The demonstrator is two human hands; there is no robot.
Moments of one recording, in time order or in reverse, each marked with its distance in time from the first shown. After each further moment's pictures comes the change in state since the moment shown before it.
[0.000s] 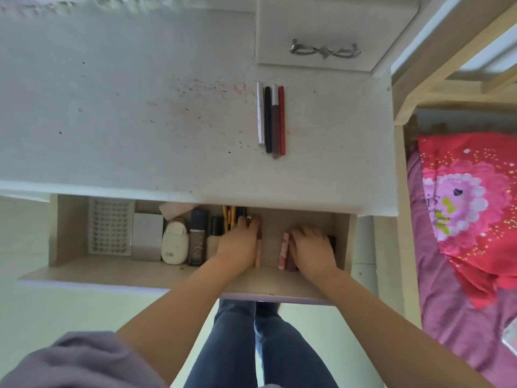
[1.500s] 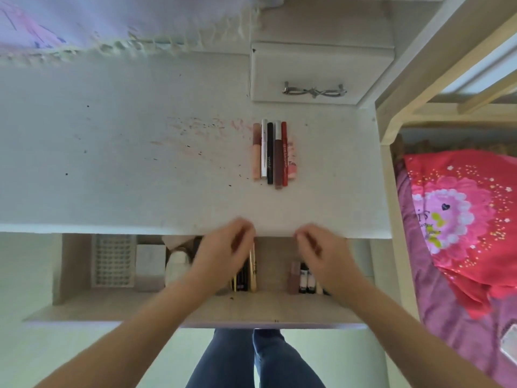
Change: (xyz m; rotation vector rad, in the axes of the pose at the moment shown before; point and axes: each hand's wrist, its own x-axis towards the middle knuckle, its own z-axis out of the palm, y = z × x) left_hand -0.041 -0.019 -0.098 -0.619 0.385 0.316; right_hand -0.028 -0.018 -0.109 0.637 0.294 -0.200
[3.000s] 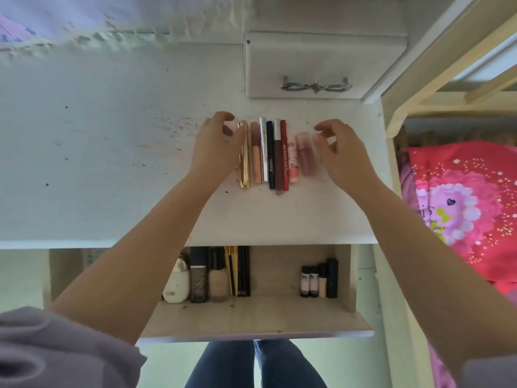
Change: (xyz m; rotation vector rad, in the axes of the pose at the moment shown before) left_hand 0.167 0.004 -0.036 0.005 0.244 -0.253; right_hand 0.148 0.004 -0.060 -0.059 0.229 0.165
